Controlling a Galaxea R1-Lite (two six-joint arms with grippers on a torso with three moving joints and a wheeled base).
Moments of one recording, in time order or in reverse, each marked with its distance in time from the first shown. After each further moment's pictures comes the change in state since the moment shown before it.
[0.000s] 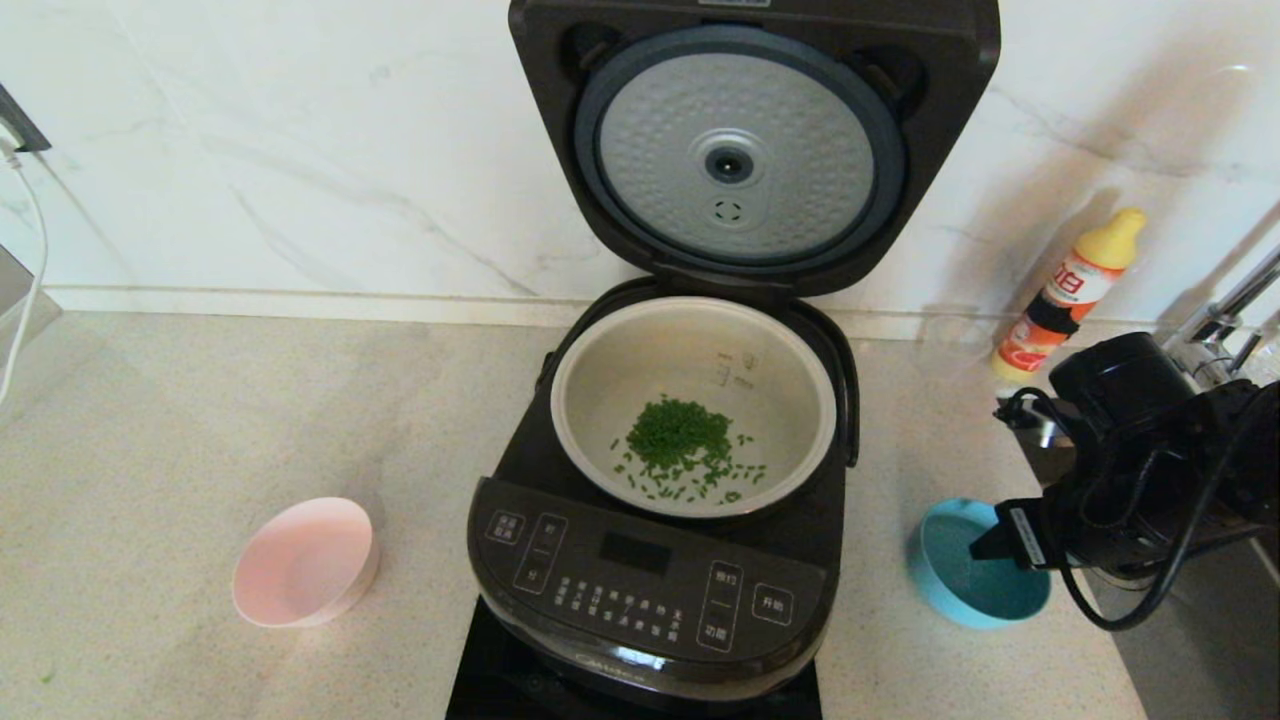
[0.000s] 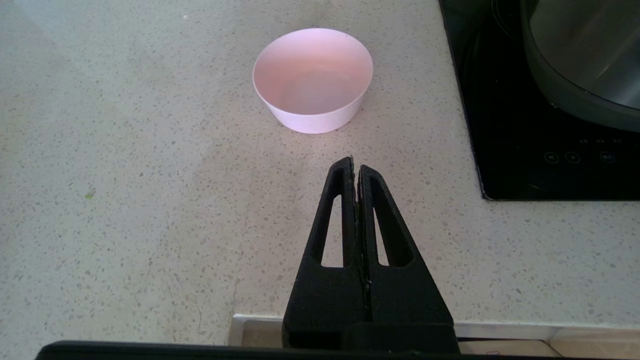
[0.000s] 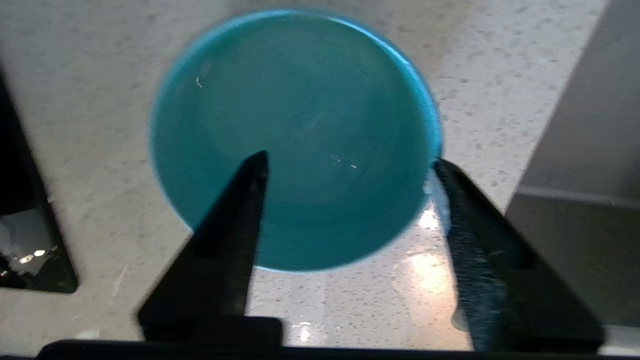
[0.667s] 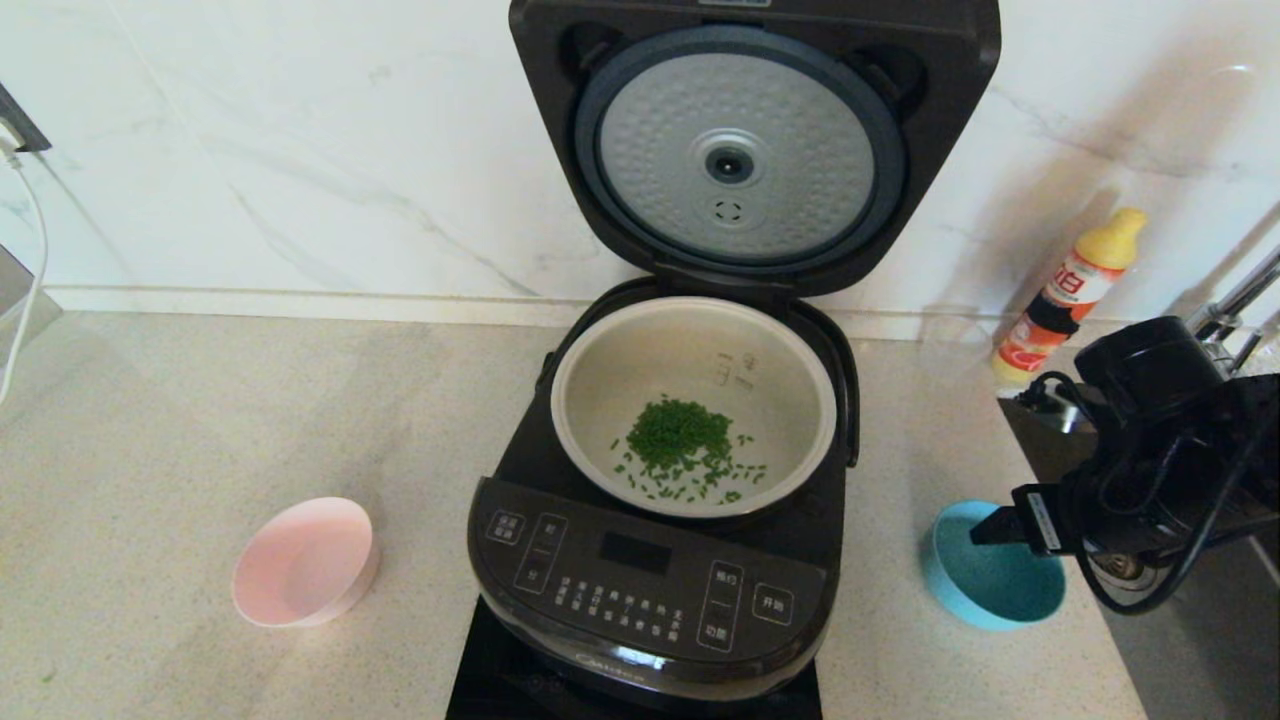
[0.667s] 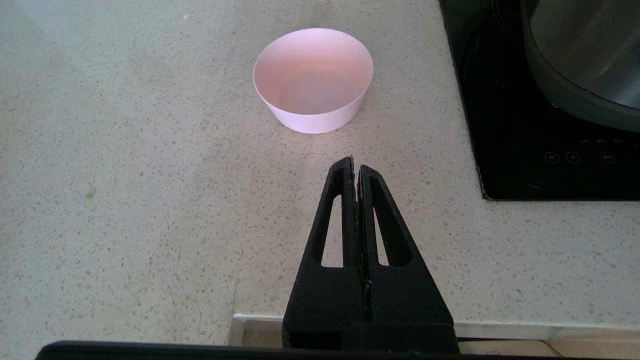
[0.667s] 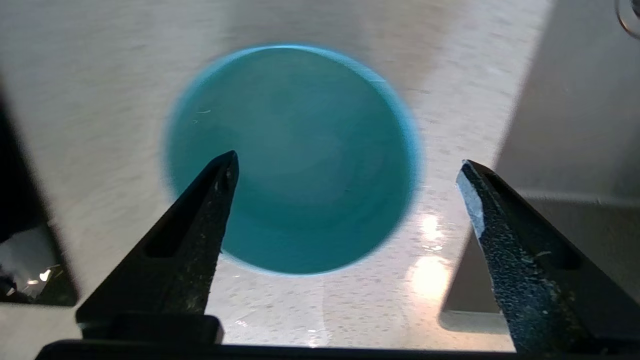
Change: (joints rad) left arm 0.000 0.000 0.000 0.000 0.000 0.000; right arm -0.042 -0.023 -0.015 0.001 -0.001 0.002
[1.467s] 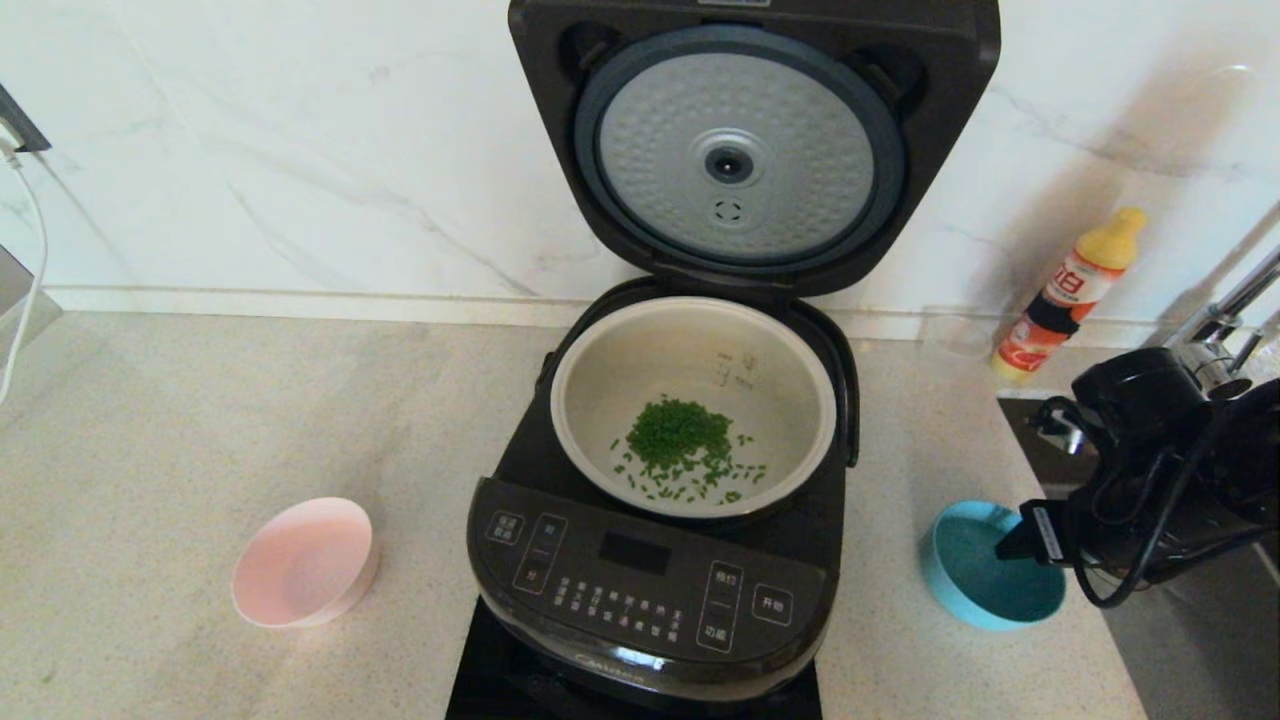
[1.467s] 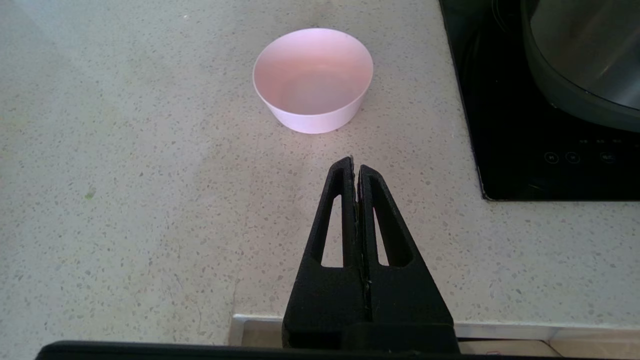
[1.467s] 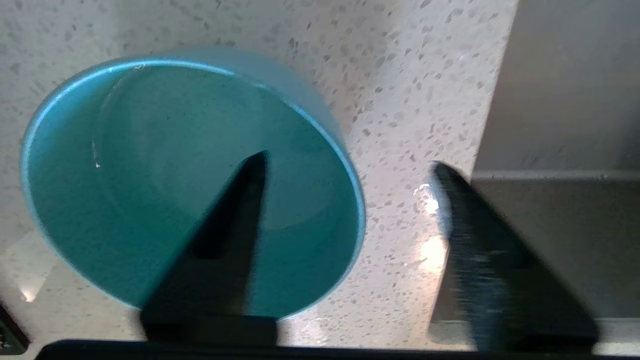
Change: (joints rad) left arm 0.000 0.000 0.000 0.000 0.000 0.000; right arm -0.077 0.084 0.038 -0.063 0.003 0.002
